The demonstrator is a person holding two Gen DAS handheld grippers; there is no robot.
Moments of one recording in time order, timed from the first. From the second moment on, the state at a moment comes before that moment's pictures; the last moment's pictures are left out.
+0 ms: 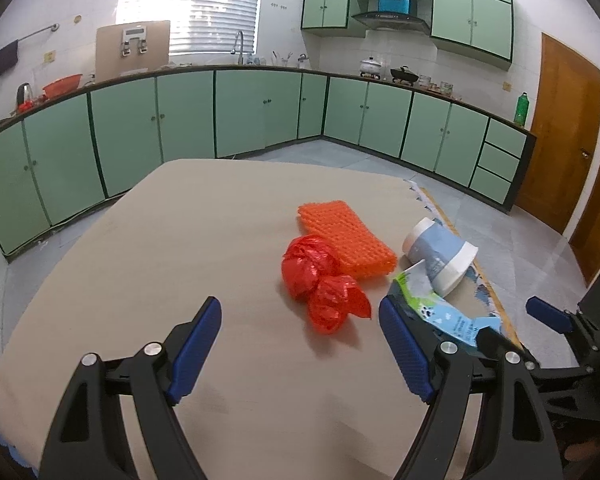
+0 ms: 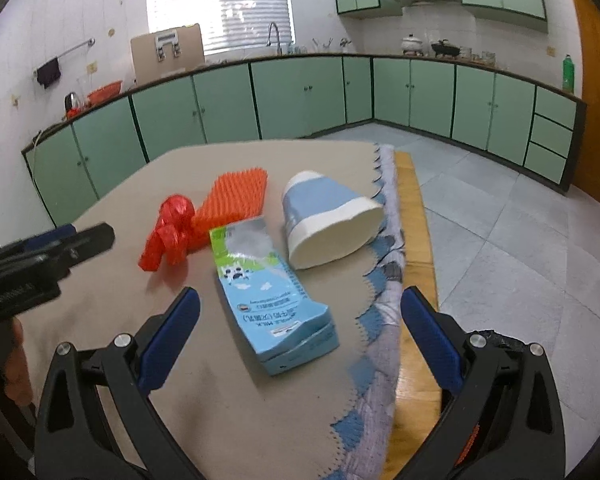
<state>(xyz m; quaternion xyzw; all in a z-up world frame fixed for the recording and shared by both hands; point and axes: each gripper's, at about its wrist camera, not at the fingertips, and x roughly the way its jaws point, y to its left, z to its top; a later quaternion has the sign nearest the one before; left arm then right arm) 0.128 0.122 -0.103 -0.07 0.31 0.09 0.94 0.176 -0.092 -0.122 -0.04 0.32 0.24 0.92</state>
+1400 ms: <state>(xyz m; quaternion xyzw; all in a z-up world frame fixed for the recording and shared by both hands) 0.138 0.143 -0.109 -0.09 0.33 0.10 0.93 0.191 -0.058 -0.111 -0.06 0.36 0.30 0.88</state>
